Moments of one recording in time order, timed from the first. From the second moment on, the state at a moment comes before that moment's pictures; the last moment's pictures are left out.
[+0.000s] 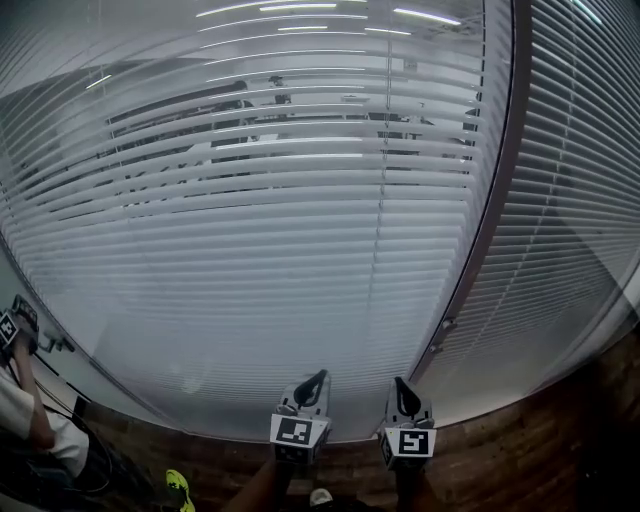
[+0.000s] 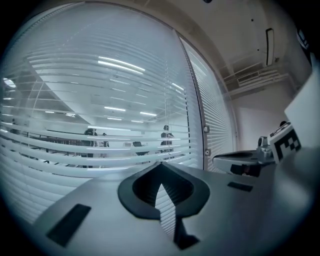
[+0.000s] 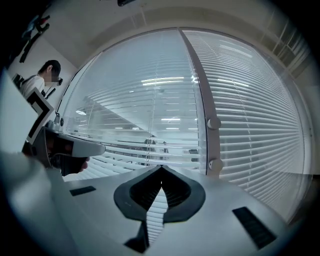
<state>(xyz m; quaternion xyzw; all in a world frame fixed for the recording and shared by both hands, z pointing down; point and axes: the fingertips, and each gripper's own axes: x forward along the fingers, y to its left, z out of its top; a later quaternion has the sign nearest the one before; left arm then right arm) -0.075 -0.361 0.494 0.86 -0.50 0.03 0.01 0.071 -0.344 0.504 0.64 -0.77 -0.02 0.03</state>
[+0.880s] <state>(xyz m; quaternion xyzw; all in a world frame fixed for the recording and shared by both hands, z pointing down) -0.031 -0.396 0.456 0.85 -0.52 0.03 -0.02 0.142 -0.376 0.457 0.63 -0.77 -0.05 0.00</state>
